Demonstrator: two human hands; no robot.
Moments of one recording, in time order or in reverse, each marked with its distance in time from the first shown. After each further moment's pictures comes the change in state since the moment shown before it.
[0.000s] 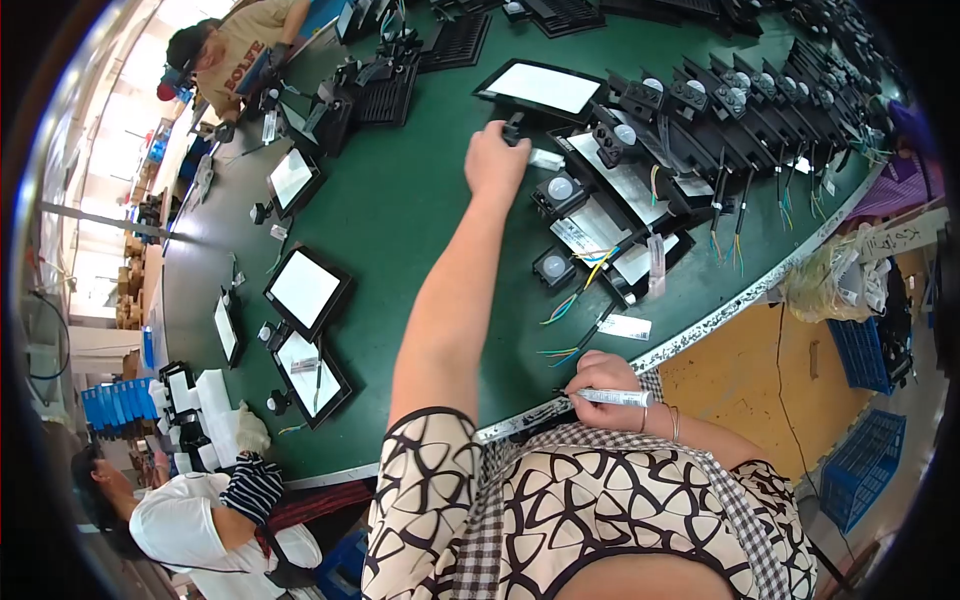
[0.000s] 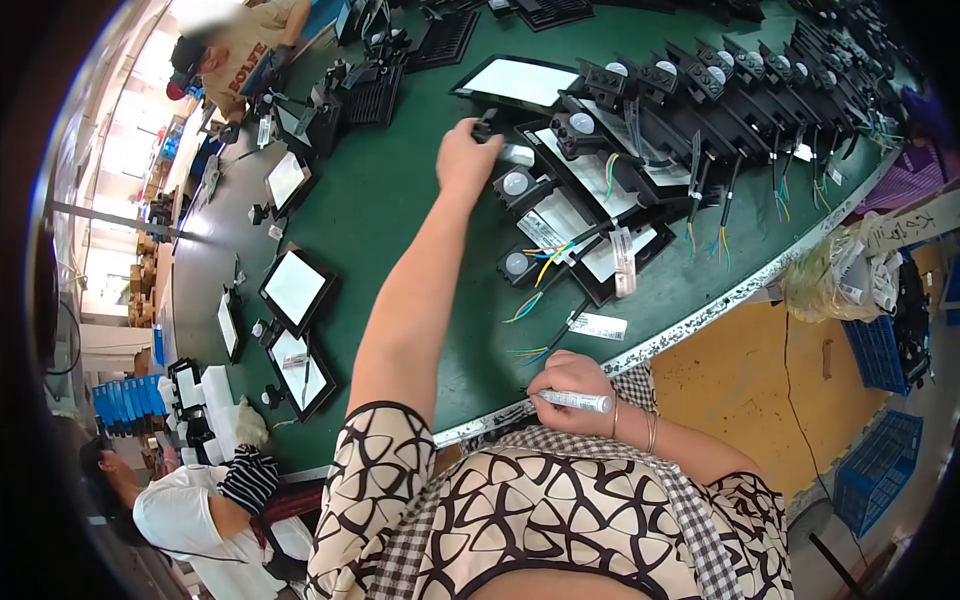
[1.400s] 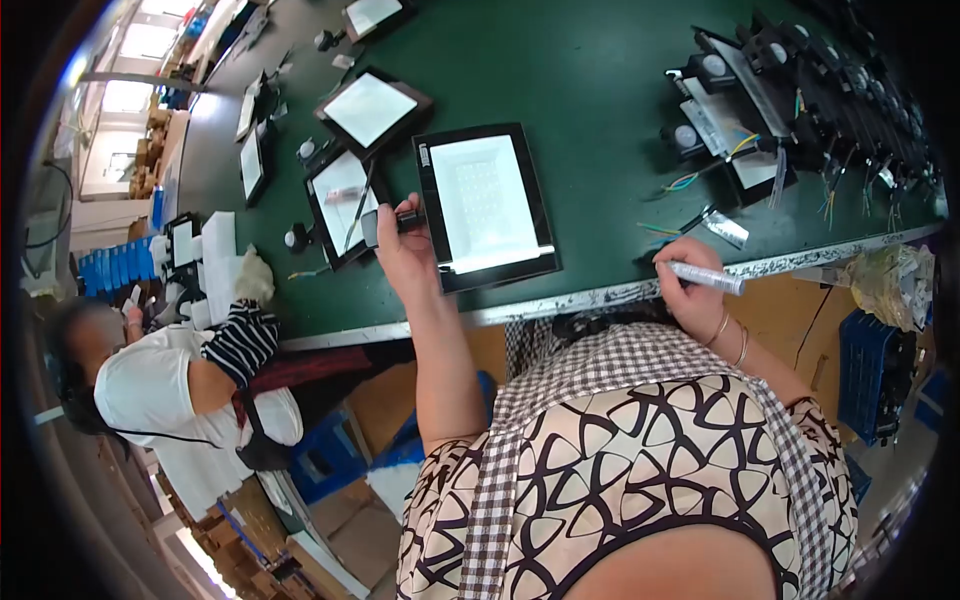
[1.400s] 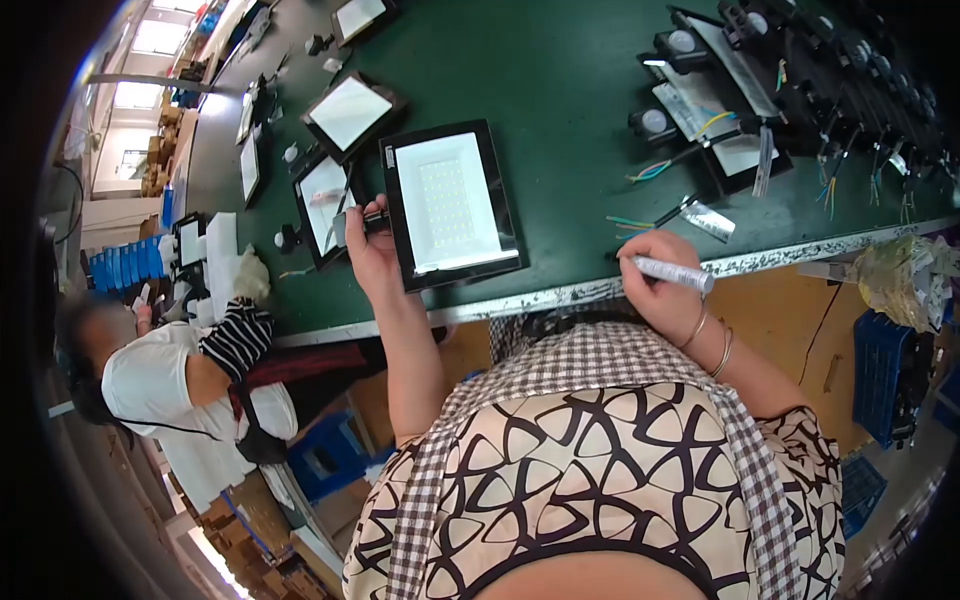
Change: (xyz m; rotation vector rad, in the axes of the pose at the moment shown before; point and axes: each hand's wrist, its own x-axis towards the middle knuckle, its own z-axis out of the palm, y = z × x) left_hand -0.266 -0.191 -0.191 -1.701 0.674 -0.469; right_hand 0.007 -0.021 0.028 -0.194 0.016 0.162
